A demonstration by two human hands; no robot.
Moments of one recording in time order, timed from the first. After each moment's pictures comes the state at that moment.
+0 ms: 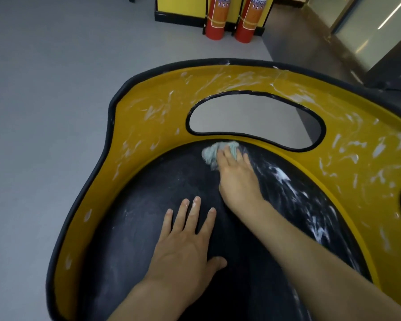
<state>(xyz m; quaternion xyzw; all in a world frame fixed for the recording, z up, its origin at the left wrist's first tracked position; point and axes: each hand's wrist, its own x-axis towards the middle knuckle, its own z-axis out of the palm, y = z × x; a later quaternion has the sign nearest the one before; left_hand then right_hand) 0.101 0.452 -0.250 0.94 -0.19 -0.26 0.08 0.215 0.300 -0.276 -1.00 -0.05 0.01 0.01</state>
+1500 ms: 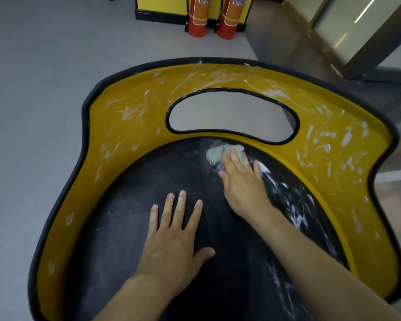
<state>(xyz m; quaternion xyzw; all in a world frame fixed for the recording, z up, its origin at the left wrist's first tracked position) 0.097 0.444 -0.264 0.96 -0.19 -0.21 0.05 0.183 0.251 -0.277 -0.99 0.02 0.07 0.08</state>
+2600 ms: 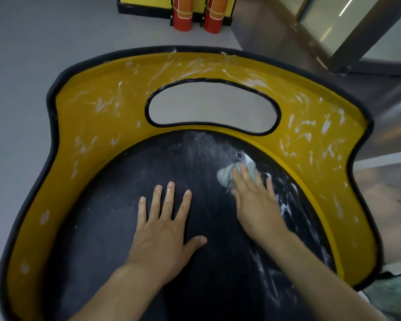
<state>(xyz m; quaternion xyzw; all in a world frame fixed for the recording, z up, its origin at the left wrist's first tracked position) 0.098 0.429 -0.270 0.96 -0.18 -0.22 0.05 0.114 0.208 -0.278 -0.99 0.07 0.10 0.04</state>
